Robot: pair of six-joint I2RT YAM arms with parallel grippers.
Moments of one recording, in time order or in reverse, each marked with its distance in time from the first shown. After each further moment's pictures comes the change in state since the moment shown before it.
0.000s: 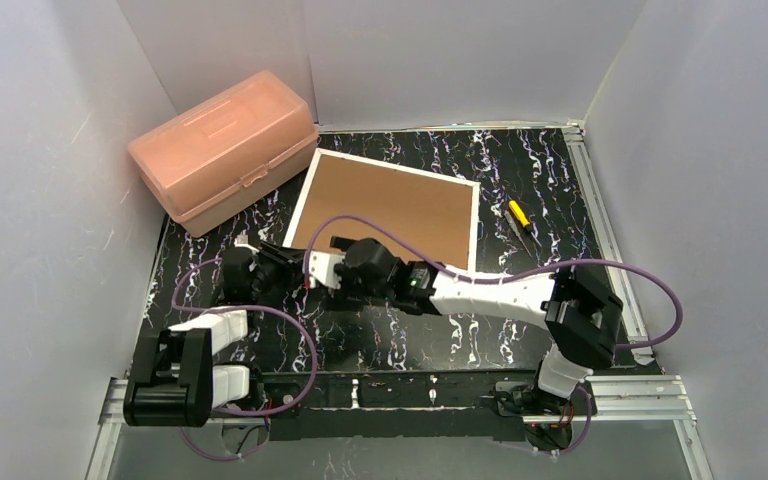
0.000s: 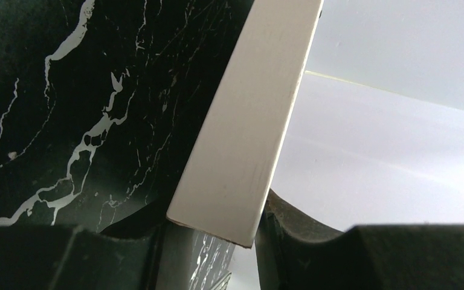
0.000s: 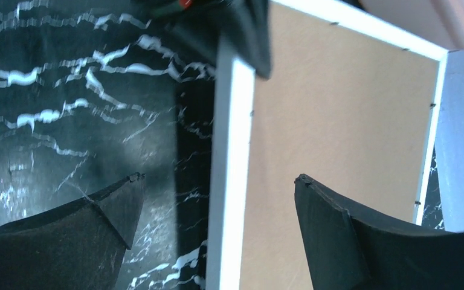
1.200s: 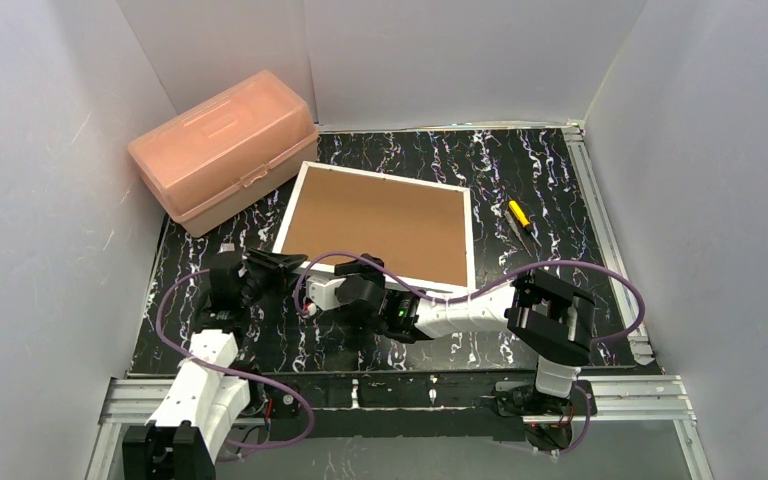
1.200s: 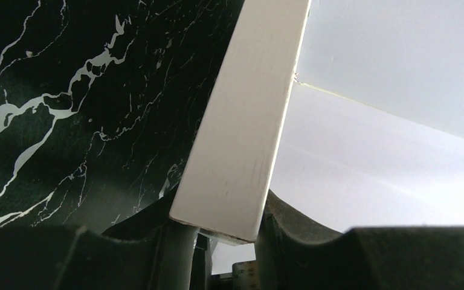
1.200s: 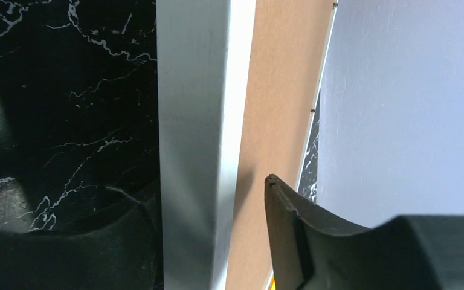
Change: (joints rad) left arm 0.001 -0.466 0.067 -0.585 -0.054 -0.058; right arm 0.134 0.113 -0.157 0.208 0.553 -0.287
